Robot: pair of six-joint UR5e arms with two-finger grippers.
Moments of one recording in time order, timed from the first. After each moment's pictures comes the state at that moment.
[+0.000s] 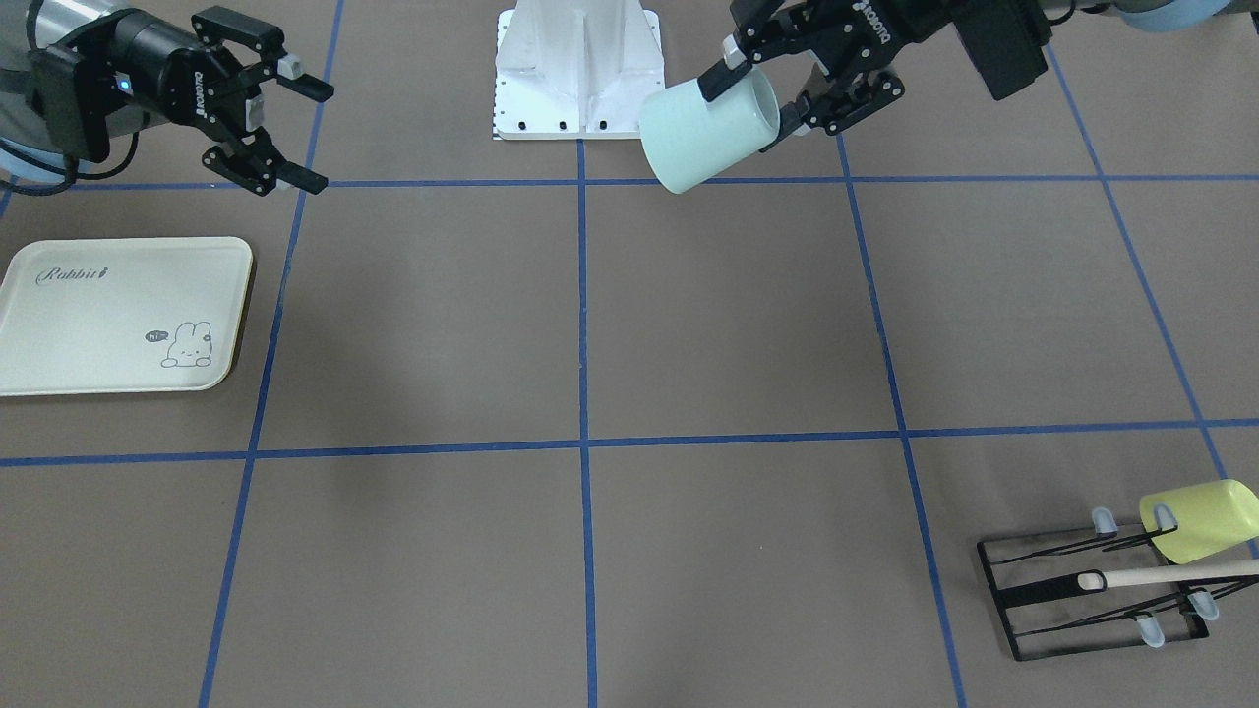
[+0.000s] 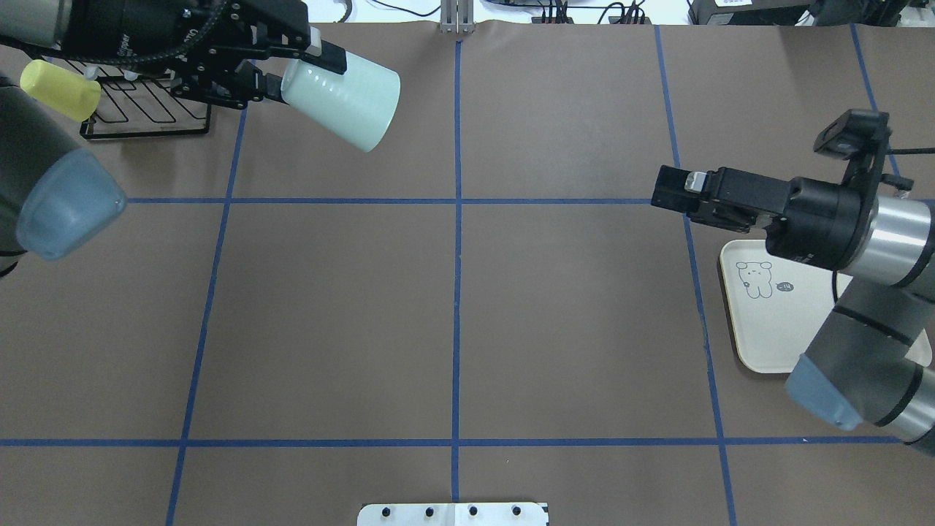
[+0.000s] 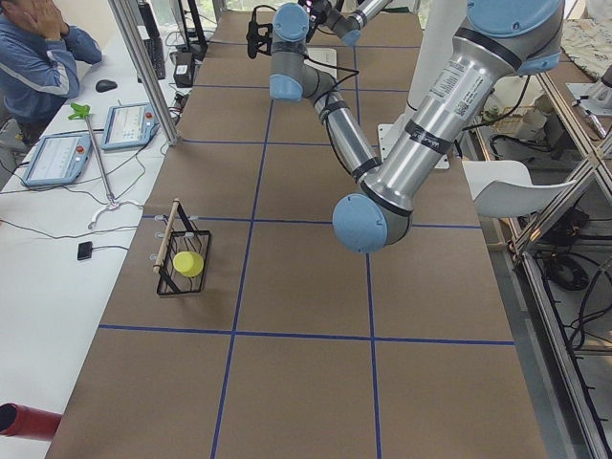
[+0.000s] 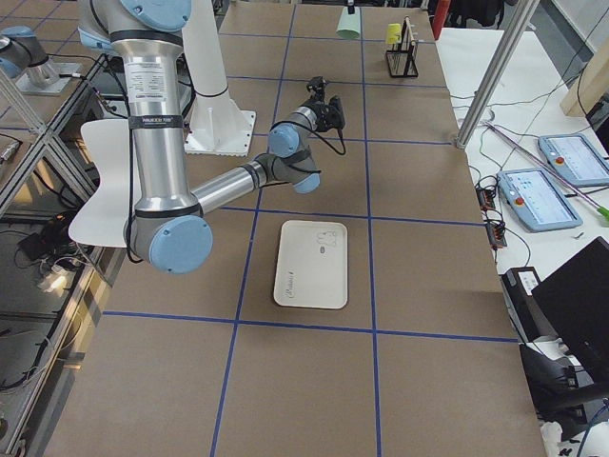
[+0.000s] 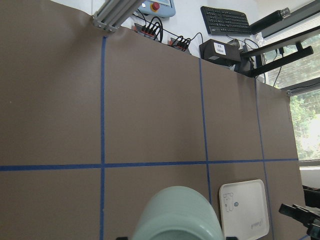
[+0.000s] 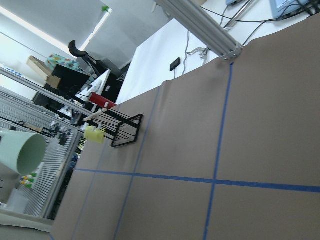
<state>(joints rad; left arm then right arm) -0.98 -2.15 -1.95 -2.30 -2.37 -1.61 0.68 -1.45 1.84 0.21 1.74 1.64</state>
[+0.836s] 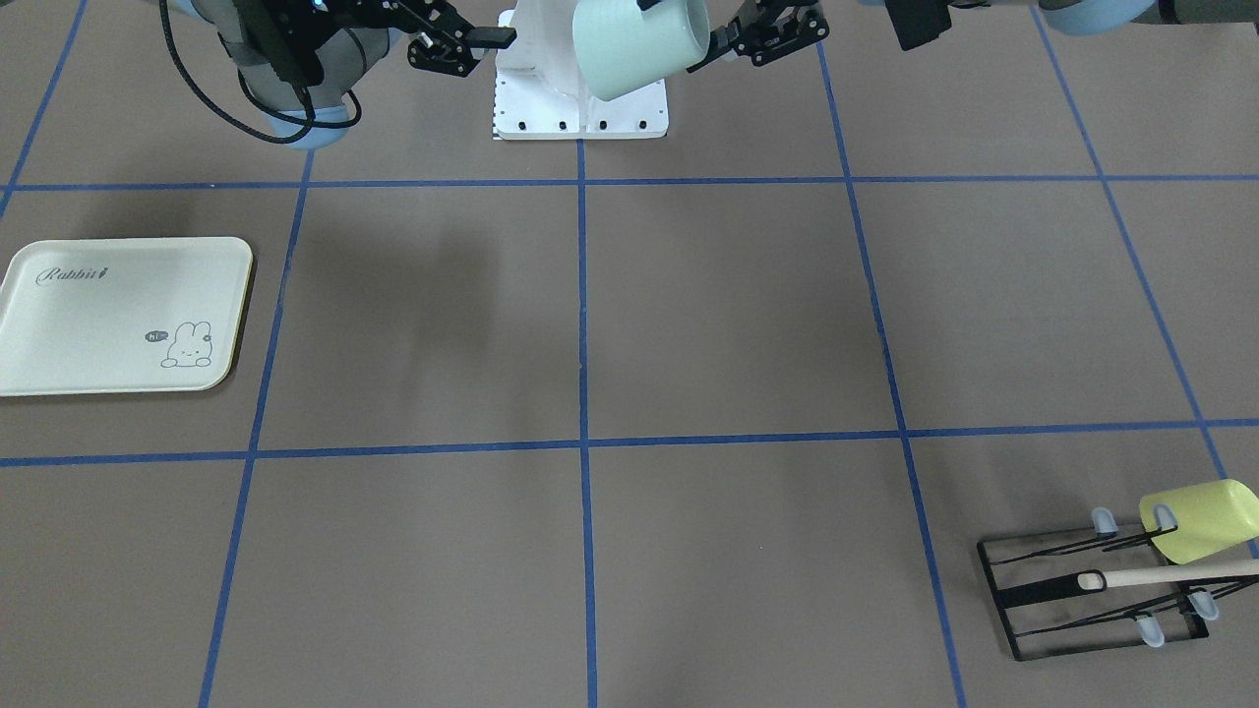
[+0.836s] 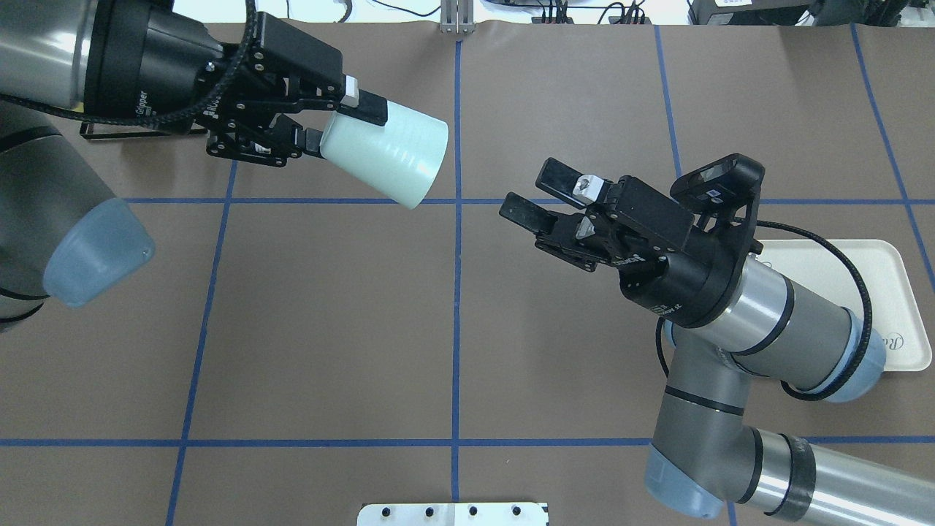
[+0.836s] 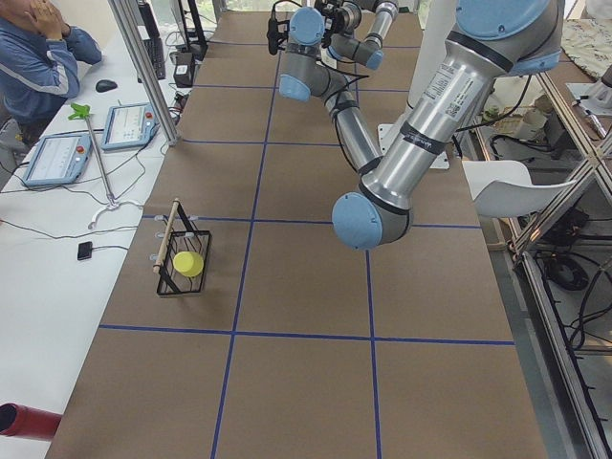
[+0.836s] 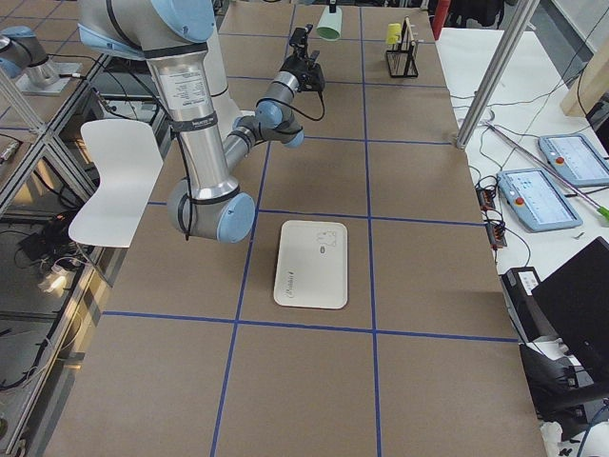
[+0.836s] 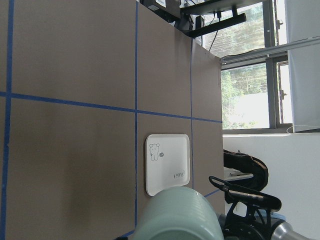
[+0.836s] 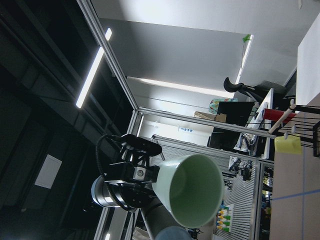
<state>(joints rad) -0.90 -2.15 -1.99 -2.41 -2.37 -1.77 0.40 -1.17 1.82 0.34 1.37 1.67</state>
